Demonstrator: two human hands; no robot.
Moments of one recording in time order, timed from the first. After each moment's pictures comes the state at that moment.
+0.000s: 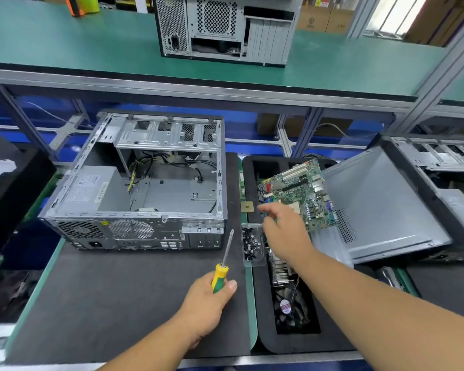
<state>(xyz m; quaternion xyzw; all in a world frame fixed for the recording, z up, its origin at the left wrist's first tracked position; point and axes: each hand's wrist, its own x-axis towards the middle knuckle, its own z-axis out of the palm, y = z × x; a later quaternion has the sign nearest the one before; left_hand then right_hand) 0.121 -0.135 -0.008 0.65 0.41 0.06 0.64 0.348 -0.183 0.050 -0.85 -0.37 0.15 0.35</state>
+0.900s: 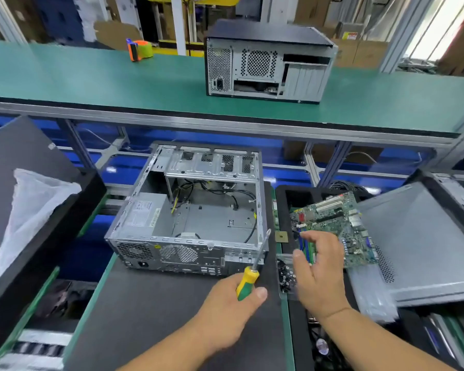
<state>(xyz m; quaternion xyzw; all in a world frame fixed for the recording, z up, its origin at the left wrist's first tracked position) 0.098 -0.092 0.076 0.70 0.32 0.11 0.62 0.298 -0.184 0.072 -0.78 -0.42 -0.05 0.46</state>
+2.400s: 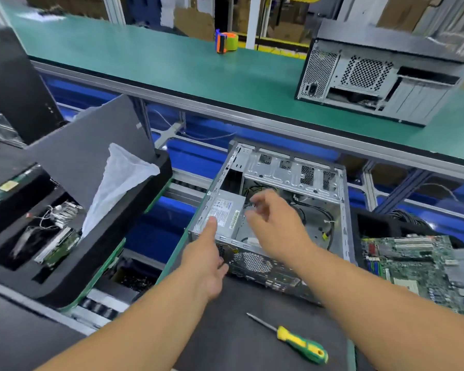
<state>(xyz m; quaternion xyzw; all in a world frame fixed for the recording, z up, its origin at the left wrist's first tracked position) 0.014 0.063 0.108 0.13 0.59 0.32 0.73 0.166 0.034 0.142 -0.73 -0.55 0.21 0.35</state>
